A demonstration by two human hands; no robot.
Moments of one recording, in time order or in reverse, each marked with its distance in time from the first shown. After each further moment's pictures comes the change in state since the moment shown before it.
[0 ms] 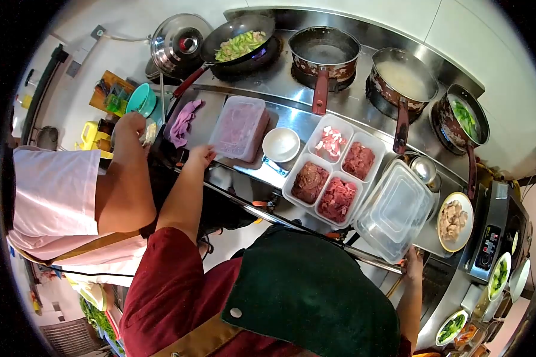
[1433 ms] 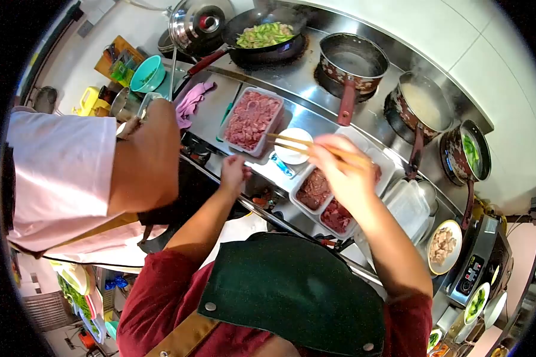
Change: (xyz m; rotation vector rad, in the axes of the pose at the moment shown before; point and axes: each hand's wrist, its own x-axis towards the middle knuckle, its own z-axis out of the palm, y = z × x) left_hand -0.151 -0.076 0.021 -0.193 -0.194 0.203; right_hand -0.140 -0.198 0.315 -0.054 -0.867 -0.881
